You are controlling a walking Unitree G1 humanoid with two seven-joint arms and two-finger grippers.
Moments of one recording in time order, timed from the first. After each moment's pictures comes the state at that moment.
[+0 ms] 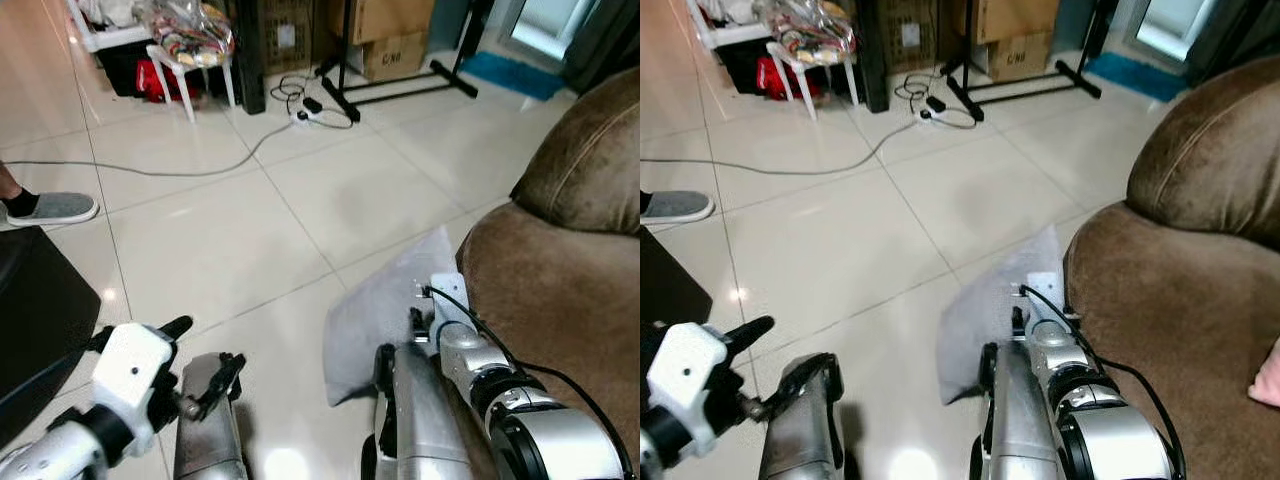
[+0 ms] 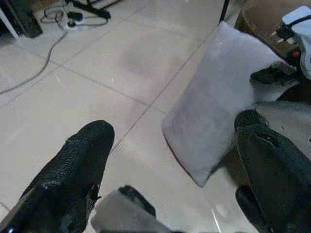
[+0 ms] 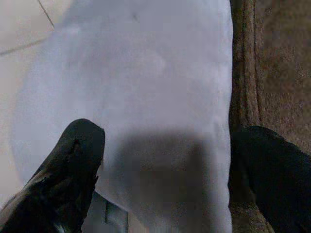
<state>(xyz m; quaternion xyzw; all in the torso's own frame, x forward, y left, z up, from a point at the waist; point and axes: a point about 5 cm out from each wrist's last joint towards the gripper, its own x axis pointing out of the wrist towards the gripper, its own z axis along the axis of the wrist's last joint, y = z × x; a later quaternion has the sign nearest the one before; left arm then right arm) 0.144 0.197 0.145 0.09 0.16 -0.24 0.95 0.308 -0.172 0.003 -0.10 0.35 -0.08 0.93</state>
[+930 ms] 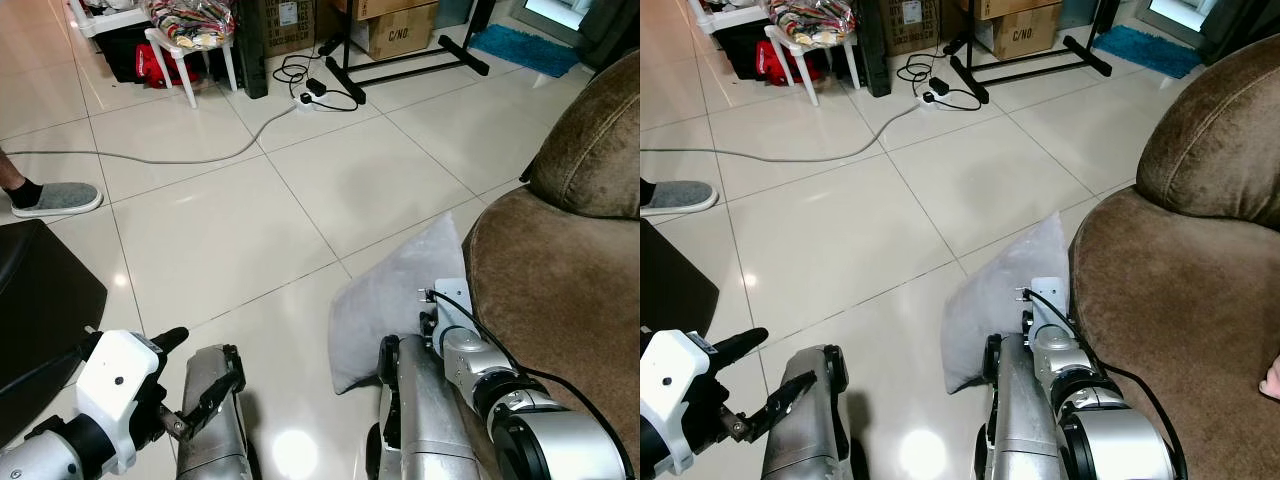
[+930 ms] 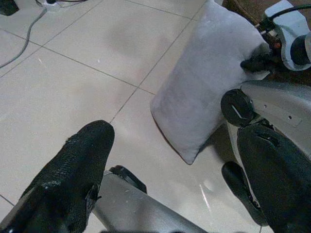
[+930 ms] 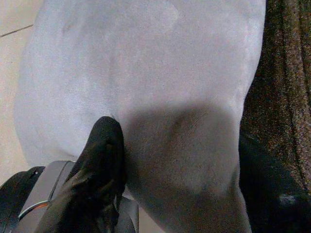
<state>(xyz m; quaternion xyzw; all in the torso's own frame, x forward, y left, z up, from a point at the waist) 0.135 0.201 0.154 0.09 0.18 -0.27 0.94 0.304 -0.174 -0.002 -0.08 0.36 -0.07 0.93</state>
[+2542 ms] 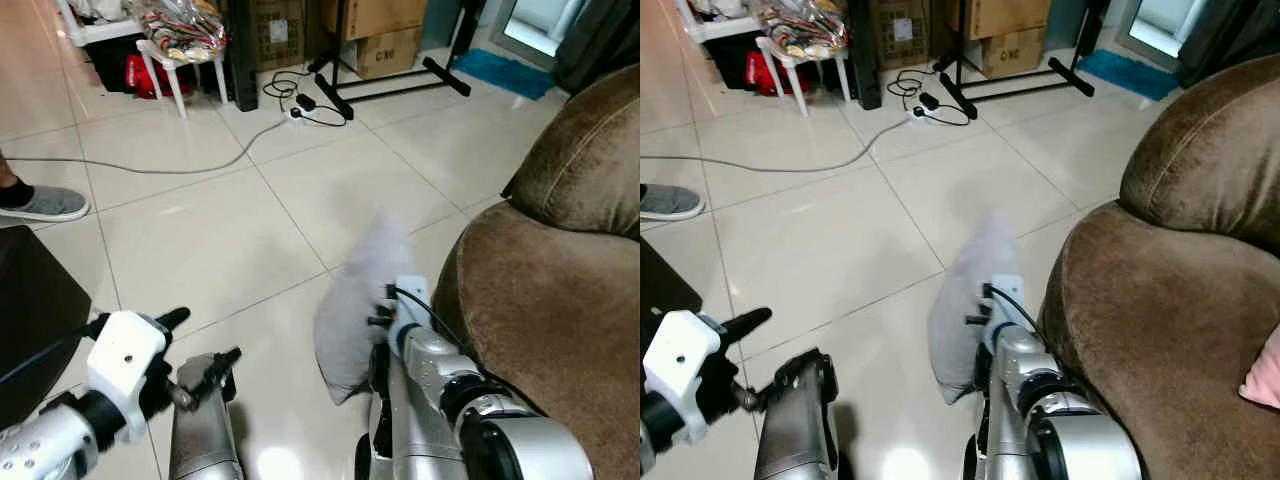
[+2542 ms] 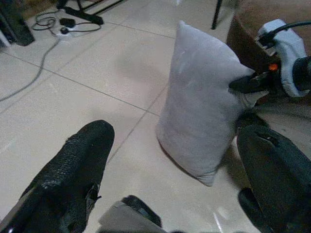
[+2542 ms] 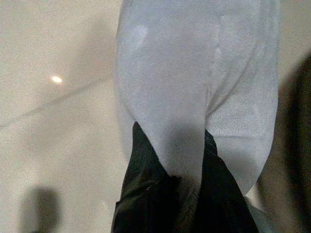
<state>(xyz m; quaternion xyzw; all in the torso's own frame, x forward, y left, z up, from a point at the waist) 0.161 0.205 0.149 0.11 0.14 -0.25 0.95 0.307 -0.102 0.003 0.05 0.32 0.09 0.94</state>
